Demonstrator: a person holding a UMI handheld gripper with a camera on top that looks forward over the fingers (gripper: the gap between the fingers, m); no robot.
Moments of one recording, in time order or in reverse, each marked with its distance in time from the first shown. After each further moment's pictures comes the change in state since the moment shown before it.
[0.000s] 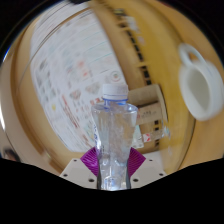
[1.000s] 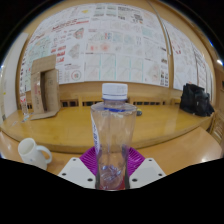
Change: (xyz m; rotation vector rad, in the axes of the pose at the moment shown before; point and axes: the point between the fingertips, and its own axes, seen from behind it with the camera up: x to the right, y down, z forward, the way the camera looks) arm 0.058 -0.363 -0.189 0.037 0.973 -1.712
